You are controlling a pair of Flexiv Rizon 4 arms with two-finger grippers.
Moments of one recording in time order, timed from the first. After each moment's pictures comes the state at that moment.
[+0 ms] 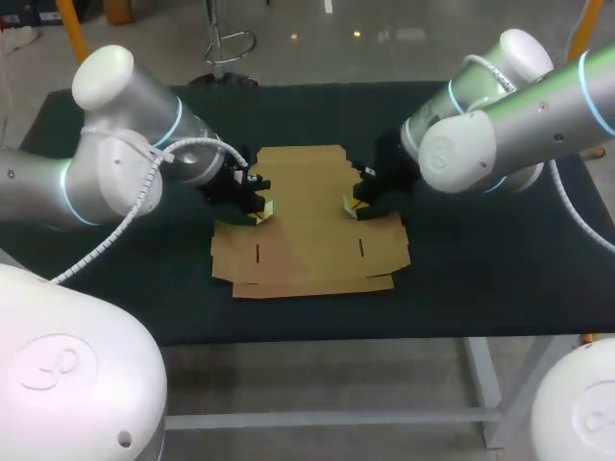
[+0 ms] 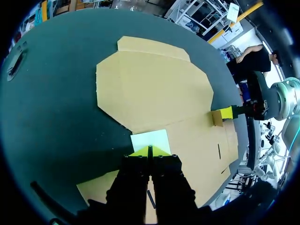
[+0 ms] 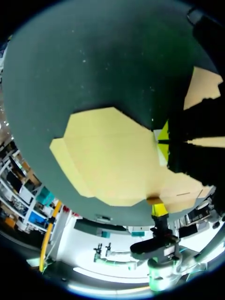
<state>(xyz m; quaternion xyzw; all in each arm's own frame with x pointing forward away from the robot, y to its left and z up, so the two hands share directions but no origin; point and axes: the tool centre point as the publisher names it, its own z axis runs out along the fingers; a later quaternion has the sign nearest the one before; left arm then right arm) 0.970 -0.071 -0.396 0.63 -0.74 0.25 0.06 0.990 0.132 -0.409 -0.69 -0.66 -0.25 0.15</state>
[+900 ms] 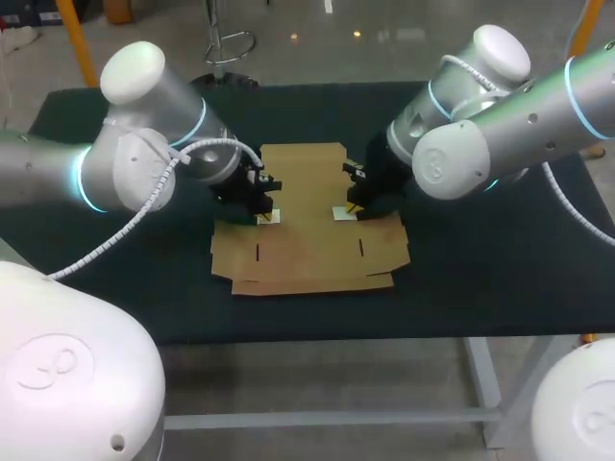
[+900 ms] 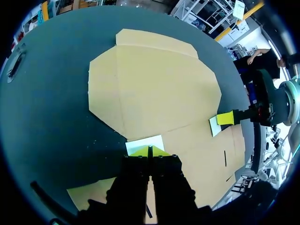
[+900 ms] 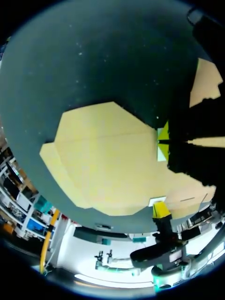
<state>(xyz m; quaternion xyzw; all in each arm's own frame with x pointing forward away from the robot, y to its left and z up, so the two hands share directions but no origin) 0.980 -0.080 -0.409 0.64 -0.74 0.22 0.04 0.994 0.139 -0.425 -0.71 -0.66 -0.21 0.14</state>
